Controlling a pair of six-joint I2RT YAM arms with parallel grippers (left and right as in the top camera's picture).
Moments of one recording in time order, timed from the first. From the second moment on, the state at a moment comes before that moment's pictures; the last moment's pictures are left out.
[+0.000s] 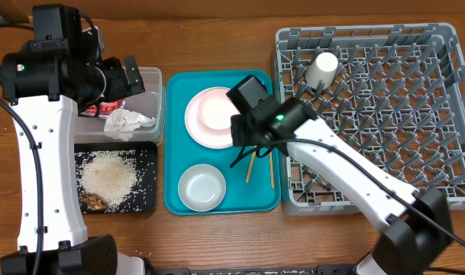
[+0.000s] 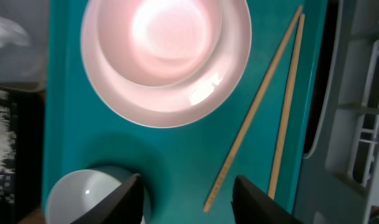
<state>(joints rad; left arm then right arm) 0.09 1.65 1.92 -1.38 0.12 -0.24 0.70 1.76 1.49 -0.90 0.04 0.59</state>
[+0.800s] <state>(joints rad) 0.09 1.65 1.92 -1.38 0.11 -0.24 0.70 1.83 1.39 -0.83 0.05 0.90</state>
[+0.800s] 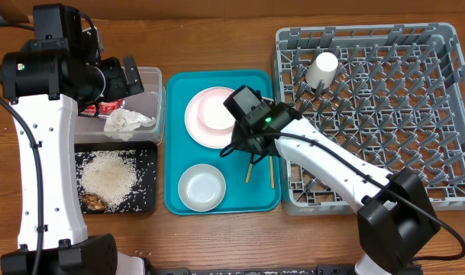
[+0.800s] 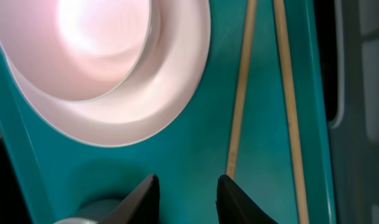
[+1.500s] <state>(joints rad) 0.09 1.65 1.92 -1.38 0.11 -0.24 0.72 1.91 1.27 -0.68 0.21 1.00</state>
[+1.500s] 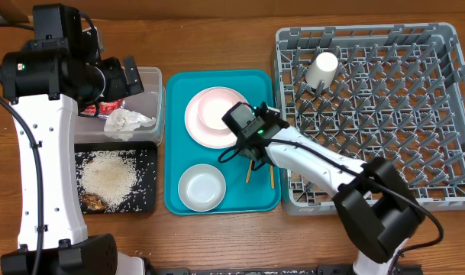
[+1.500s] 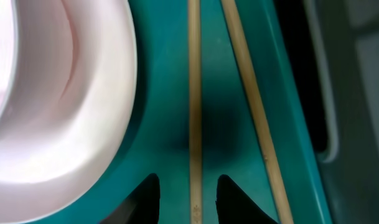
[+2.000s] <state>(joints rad) 0.09 1.65 1.92 -1.38 0.11 -0.24 0.74 1.98 1.27 -0.65 0.24 1.01</state>
